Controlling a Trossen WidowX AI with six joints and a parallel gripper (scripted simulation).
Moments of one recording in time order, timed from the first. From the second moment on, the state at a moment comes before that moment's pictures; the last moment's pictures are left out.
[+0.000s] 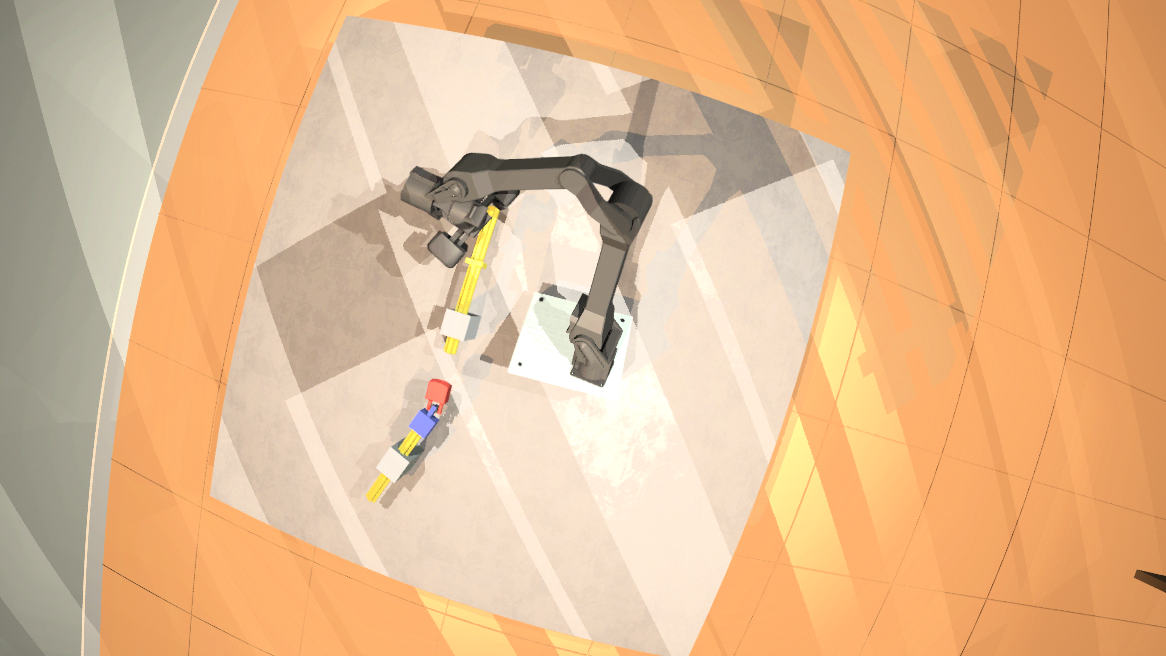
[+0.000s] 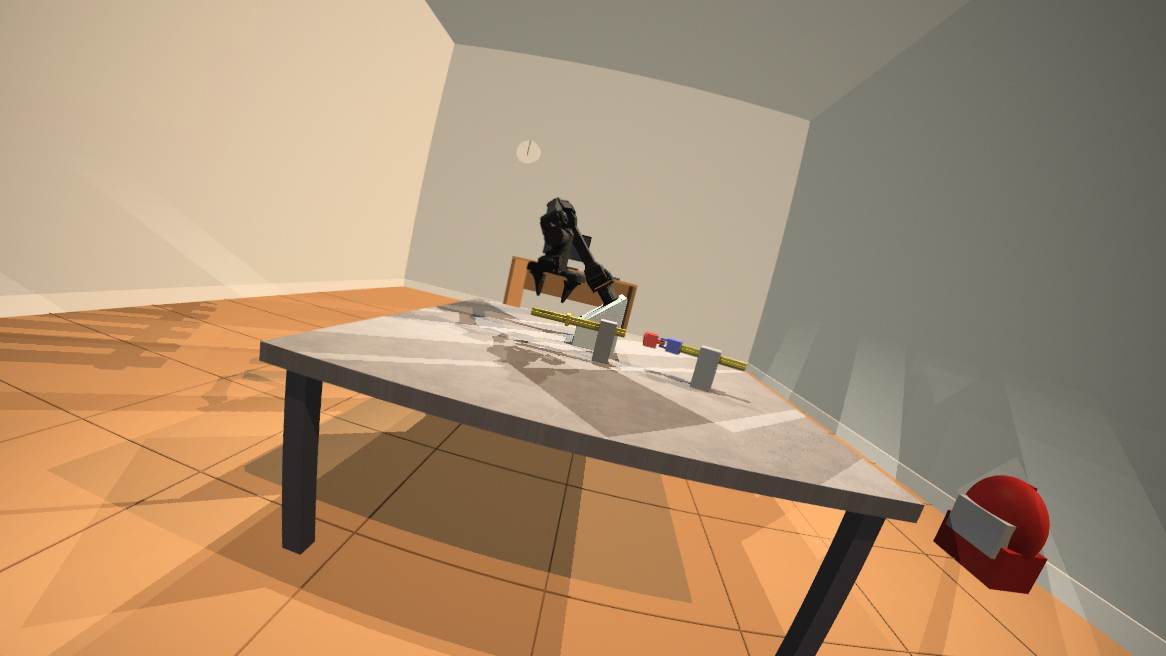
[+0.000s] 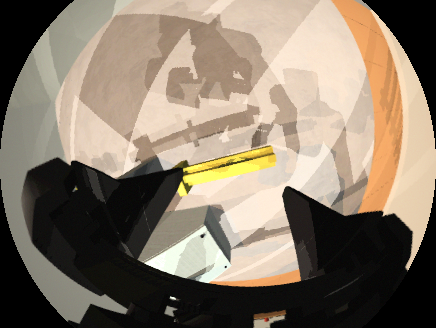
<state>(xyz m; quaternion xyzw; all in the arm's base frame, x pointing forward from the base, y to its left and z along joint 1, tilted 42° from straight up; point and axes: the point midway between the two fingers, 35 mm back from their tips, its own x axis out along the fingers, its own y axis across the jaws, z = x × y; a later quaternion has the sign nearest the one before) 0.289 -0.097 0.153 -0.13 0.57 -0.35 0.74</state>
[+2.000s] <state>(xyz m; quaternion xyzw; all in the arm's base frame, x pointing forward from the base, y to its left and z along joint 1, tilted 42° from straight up) 0.296 -0.152 0.096 0.28 0.29 -0.61 0.68</state>
